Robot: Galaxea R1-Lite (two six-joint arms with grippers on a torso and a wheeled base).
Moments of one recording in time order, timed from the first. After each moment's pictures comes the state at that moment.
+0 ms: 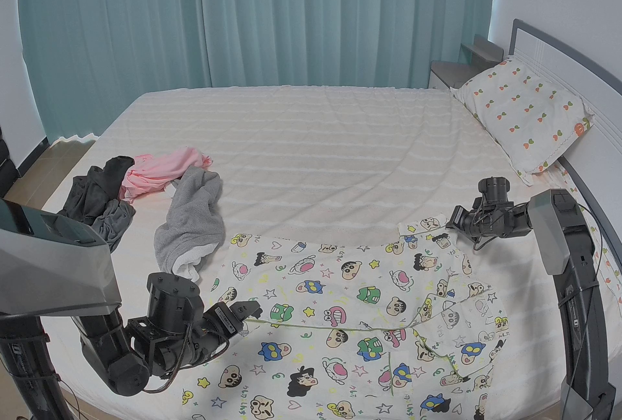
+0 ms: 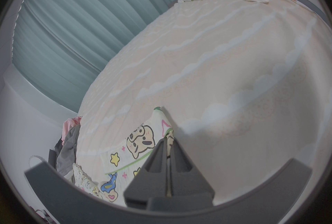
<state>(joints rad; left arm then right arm) -0.51 2.10 -0.28 -1.18 0.08 -1.02 -0.06 2.83 -2.00 -0.12 0.28 0.52</state>
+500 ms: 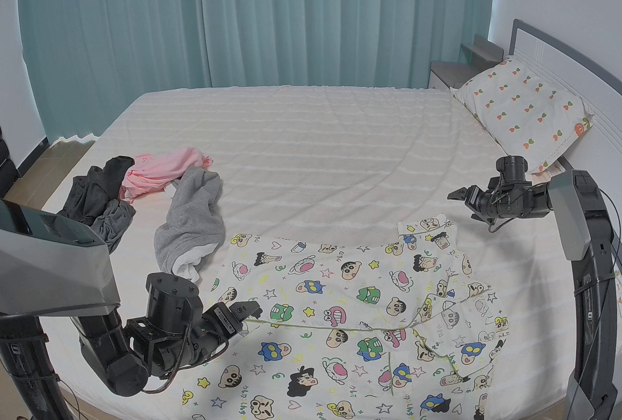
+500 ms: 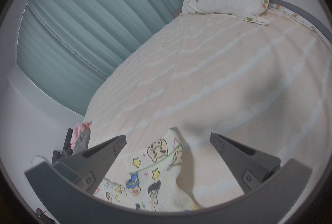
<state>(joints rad) -0.51 2.10 -0.27 -1.18 0.07 -1.01 -0.09 2.68 -1.88 -0.11 0.35 0.48</state>
